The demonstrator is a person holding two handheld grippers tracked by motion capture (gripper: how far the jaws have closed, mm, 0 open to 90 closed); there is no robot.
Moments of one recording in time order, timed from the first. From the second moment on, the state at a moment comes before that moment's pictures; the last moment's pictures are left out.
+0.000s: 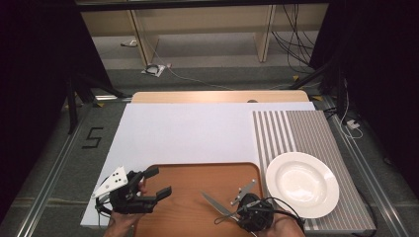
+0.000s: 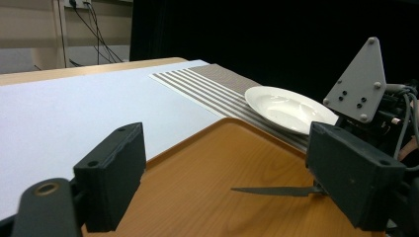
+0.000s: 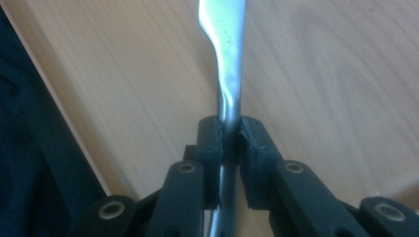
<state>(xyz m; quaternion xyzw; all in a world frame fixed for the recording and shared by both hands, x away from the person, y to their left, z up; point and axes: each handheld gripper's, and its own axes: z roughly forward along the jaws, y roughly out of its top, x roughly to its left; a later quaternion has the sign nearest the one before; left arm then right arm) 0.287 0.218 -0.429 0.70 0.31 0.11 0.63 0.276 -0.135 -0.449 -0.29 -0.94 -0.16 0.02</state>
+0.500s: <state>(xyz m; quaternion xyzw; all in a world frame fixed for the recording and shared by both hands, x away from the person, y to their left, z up) 0.287 0.219 -0.429 0.70 0.31 0.11 0.63 0.276 -0.136 -0.446 -0.30 -0.94 -0.16 0.00</state>
